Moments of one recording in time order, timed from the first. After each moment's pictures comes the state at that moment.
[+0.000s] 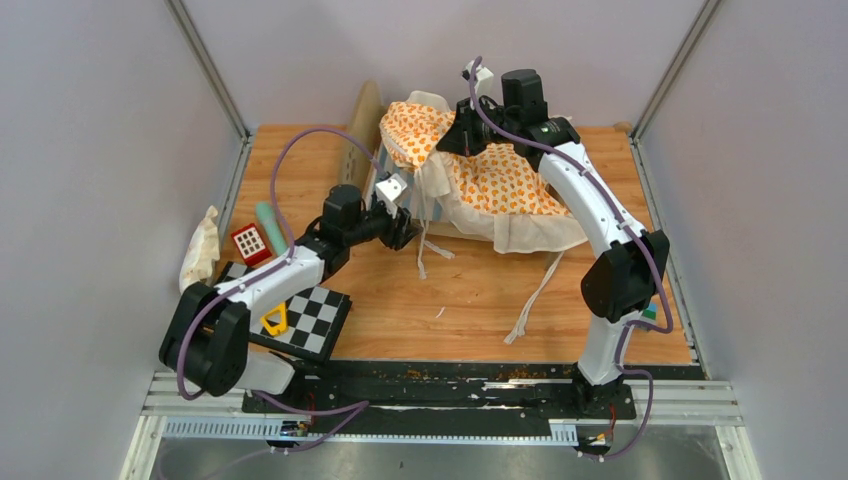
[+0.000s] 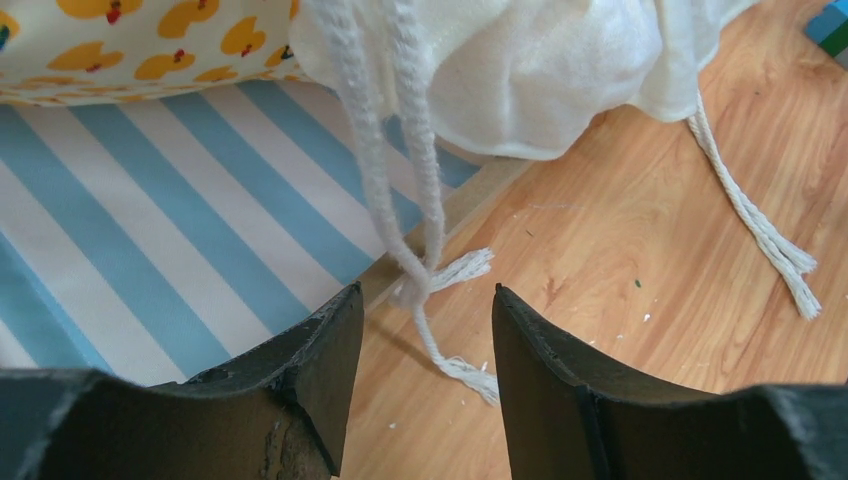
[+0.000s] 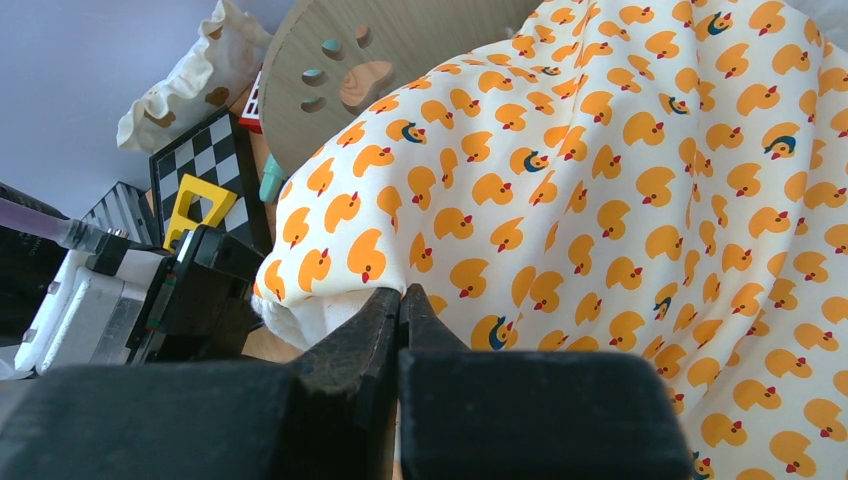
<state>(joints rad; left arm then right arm) -0.49 1.38 0.79 0.25 0.45 0.08 0.39 1.88 1.95 -0.52 -0.64 0.12</state>
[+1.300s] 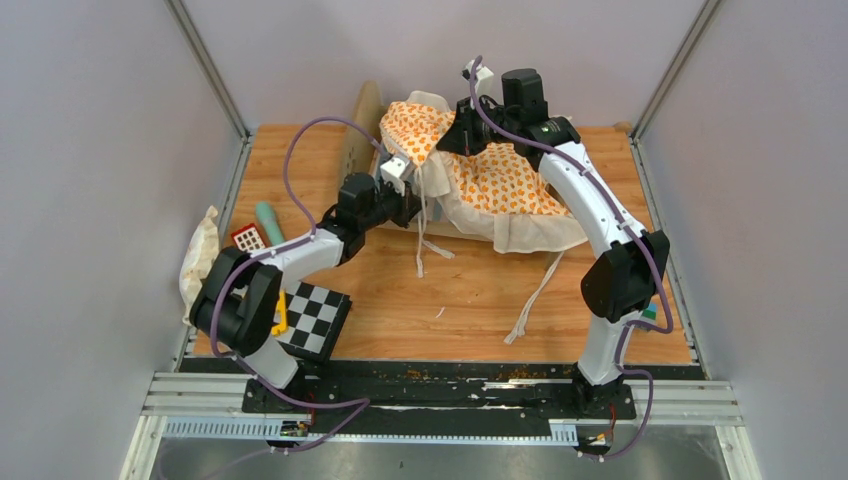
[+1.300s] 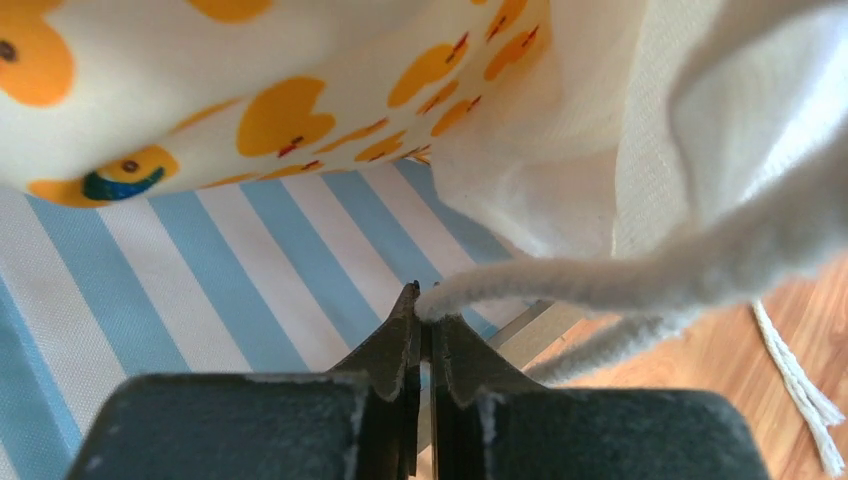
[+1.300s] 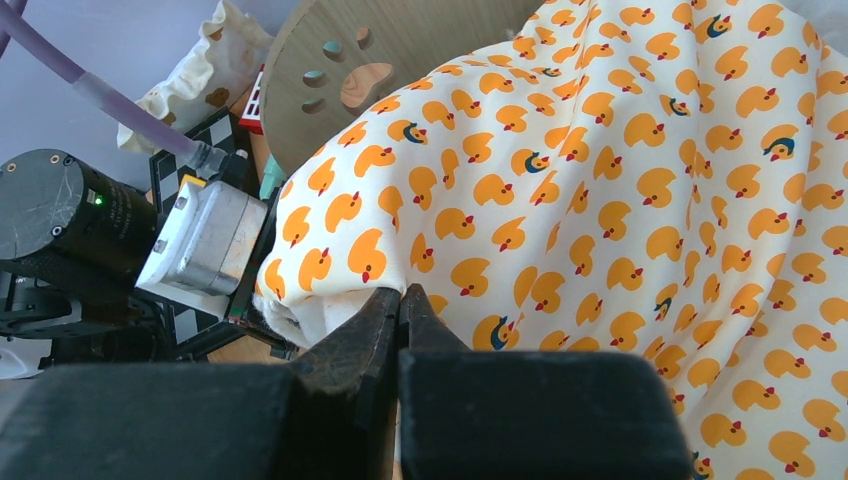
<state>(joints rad) -0.49 1.61 0.91 0.45 0.35 -0.10 0.39 1.88 1.95 -0.52 -0.64 0.12</state>
